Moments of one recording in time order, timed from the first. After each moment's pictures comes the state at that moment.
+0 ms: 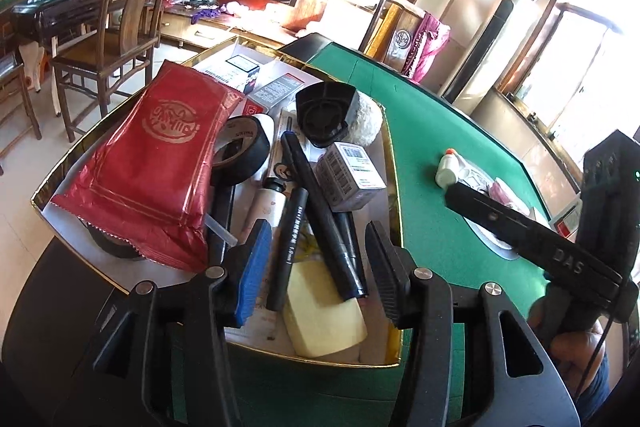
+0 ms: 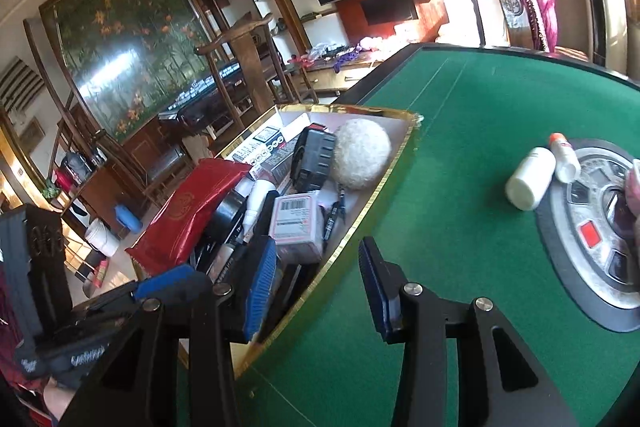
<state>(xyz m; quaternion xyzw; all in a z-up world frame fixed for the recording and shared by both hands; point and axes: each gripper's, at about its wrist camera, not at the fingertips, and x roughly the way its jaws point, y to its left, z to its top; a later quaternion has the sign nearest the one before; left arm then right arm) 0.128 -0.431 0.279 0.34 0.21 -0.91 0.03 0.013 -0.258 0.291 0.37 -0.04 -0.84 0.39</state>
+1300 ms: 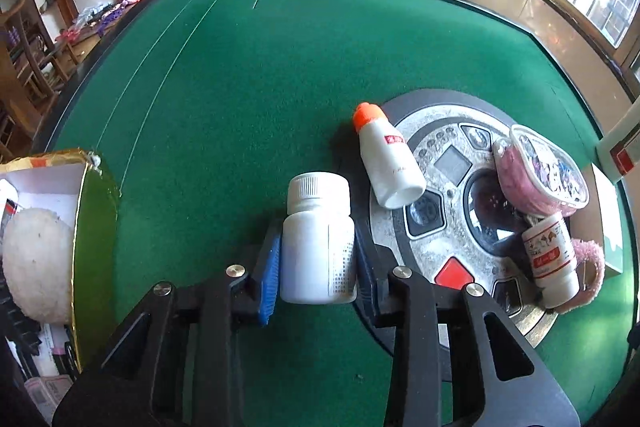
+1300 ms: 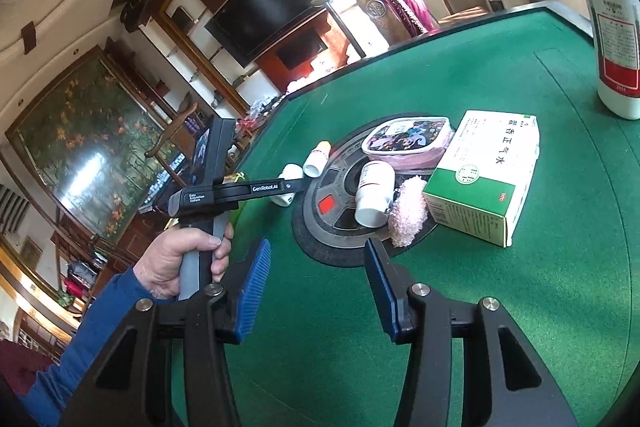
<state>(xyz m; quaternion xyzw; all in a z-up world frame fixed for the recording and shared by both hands) -0.128 -0.244 0.242 0.50 0.01 -0.87 -0.04 -0.003 0.018 0.290 0.37 -0.20 -0.86 0.30</state>
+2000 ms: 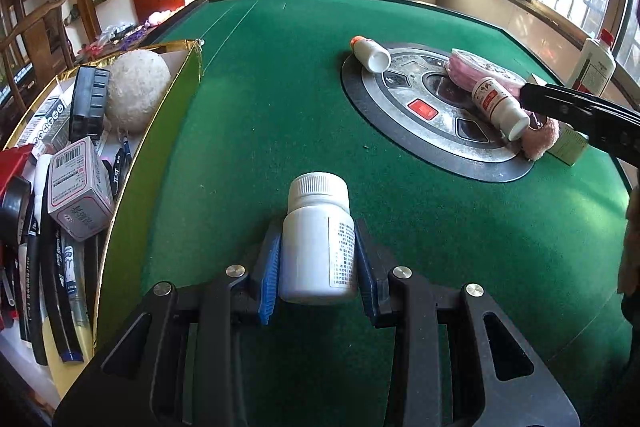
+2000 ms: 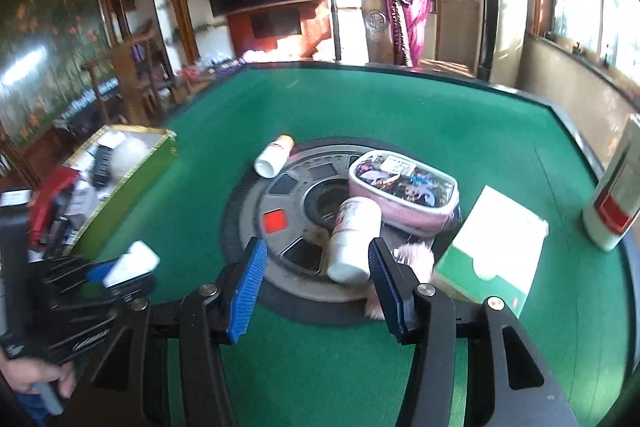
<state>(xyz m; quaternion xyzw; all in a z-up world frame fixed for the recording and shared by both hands) 0.034 -0.267 0.234 0.44 0.01 -0.90 -0.03 -0.043 -0.076 0.285 0.37 0.04 -0.91 0.19</state>
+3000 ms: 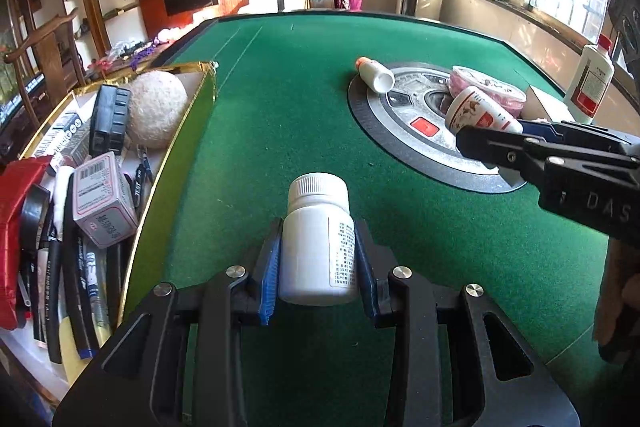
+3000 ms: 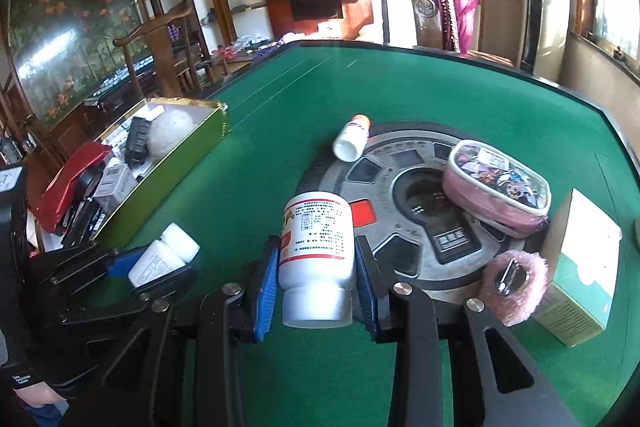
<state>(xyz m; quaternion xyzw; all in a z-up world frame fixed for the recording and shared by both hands) 0.040 -0.264 0.245 0.40 -0.01 -0.92 -0.01 -0.031 -0.120 0.272 0.38 0.04 -0.88 0.27</state>
